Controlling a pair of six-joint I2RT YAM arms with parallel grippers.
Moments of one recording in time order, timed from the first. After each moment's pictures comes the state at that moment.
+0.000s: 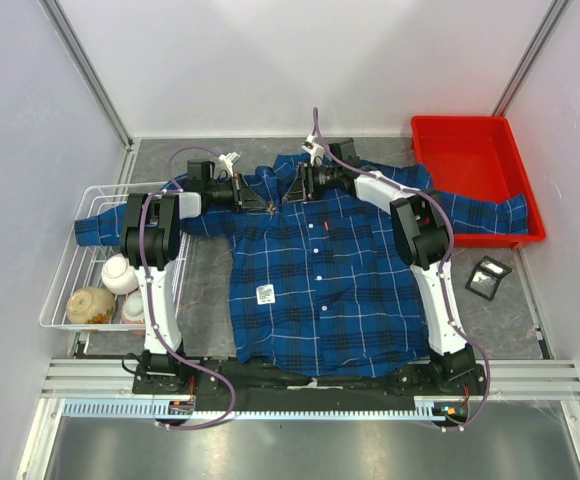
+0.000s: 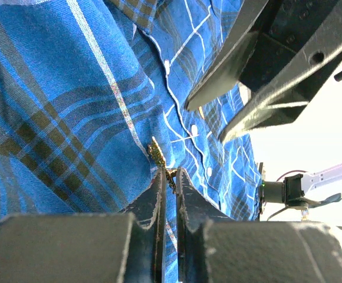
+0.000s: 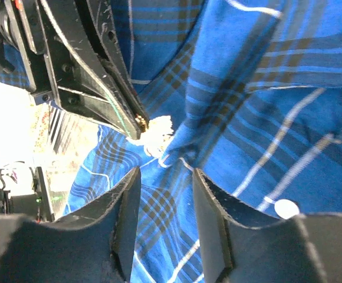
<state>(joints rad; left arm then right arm) -0.06 2.25 1.38 0.20 1.10 -0.49 0.40 2.41 1.86 -0.11 -0.85 0.36</state>
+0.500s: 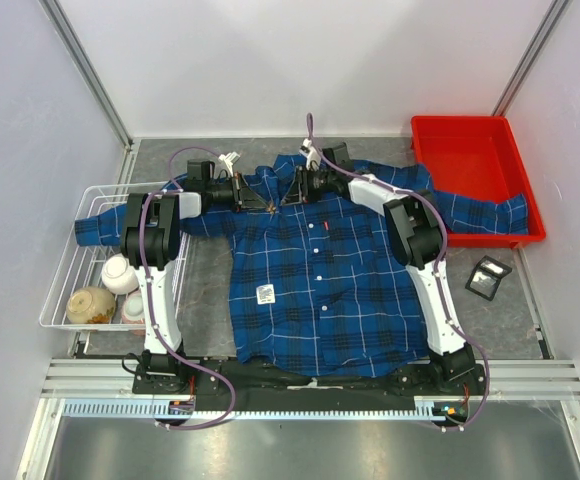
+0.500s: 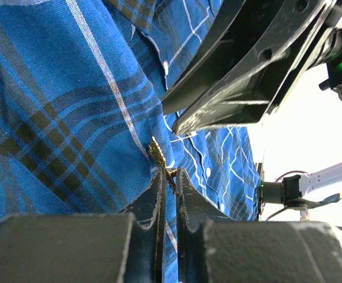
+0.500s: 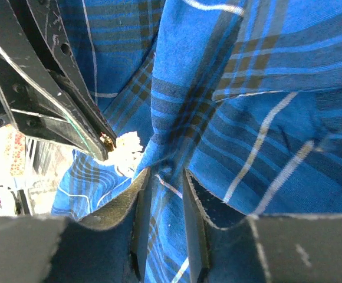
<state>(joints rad) -0.06 2.25 1.37 0.21 1.11 -0.50 0.41 2.44 1.87 -0.10 -0.74 0.41</state>
